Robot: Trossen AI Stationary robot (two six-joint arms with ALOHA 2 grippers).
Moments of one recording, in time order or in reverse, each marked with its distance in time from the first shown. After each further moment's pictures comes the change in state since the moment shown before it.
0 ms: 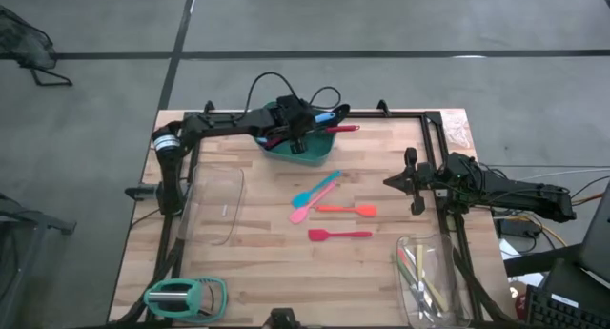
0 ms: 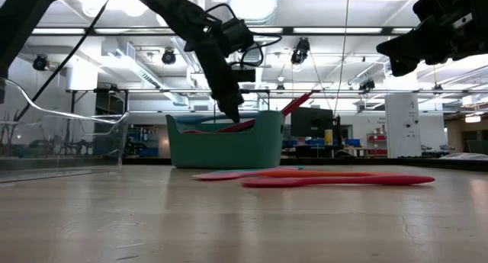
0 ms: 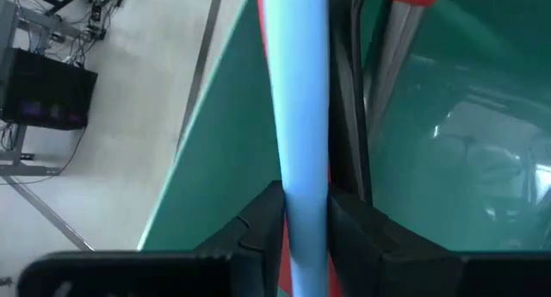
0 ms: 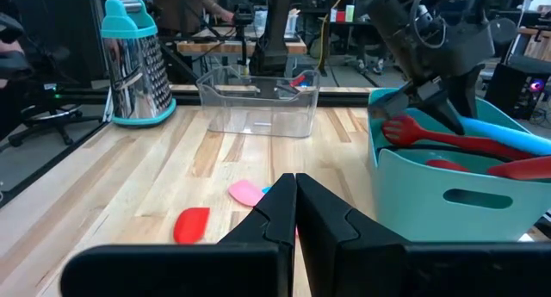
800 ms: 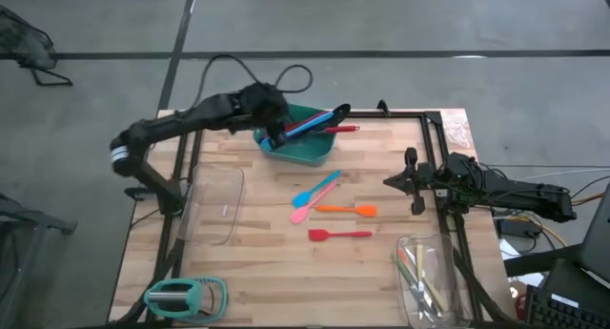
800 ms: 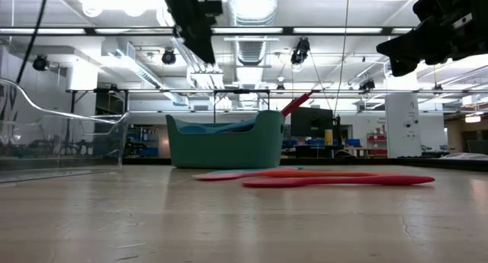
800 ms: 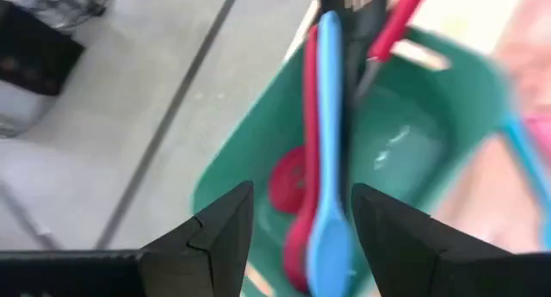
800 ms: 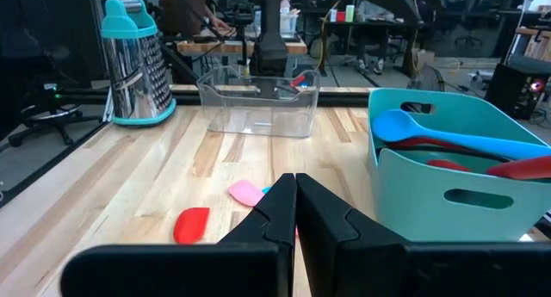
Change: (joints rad) left arm -0.047 -0.357 0.071 -0.387 0.049 -0.267; right arm 0.000 0.000 0.000 0.000 0.000 0.000
